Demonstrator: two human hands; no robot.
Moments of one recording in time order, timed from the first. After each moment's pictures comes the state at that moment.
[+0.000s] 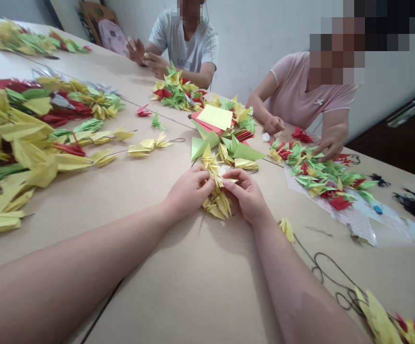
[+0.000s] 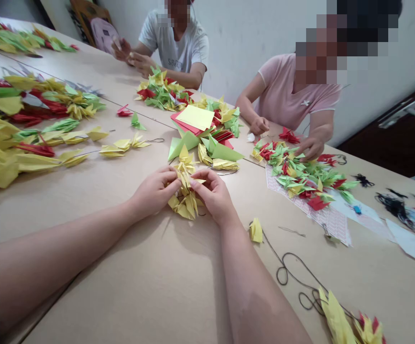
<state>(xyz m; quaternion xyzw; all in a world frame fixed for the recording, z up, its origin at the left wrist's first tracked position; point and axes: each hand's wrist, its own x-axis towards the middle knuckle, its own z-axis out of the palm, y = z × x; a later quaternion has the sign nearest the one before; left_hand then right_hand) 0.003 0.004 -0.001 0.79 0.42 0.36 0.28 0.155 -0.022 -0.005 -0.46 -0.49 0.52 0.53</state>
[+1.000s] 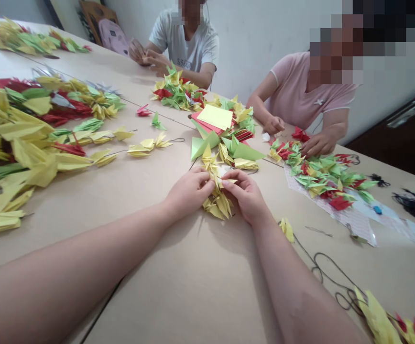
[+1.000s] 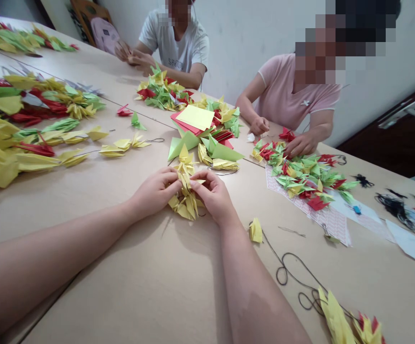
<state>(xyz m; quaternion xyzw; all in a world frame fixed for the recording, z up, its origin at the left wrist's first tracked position) 0.003 0.005 -0.002 0.80 0.41 0.34 0.29 0.155 -0.022 -0.004 -0.47 -0.48 0.53 0.52</state>
